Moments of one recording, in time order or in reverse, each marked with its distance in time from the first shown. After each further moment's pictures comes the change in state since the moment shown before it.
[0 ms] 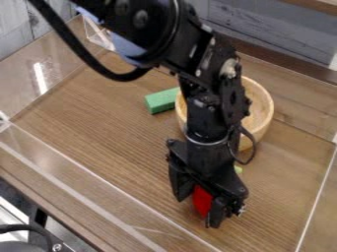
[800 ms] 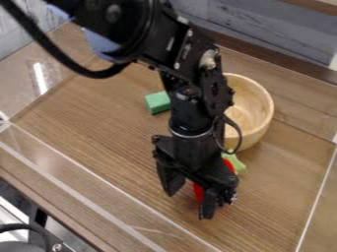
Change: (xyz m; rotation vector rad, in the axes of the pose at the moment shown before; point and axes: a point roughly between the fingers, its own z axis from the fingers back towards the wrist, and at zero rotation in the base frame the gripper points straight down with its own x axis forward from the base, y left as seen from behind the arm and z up) arm -0.005 0.012 0.010 -0.007 -0.044 0.133
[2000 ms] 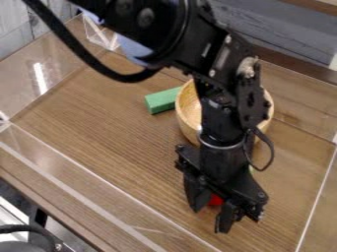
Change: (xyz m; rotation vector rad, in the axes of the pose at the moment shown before) arm -0.003 -0.034 -0.001 -0.006 0.057 -0.082
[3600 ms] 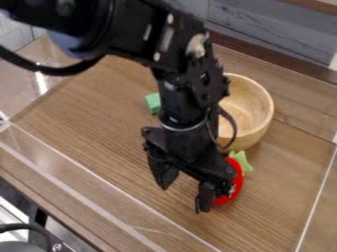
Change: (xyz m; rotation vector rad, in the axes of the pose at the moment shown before) arm -0.007 0.037 0.020 0.029 -0.120 0.158
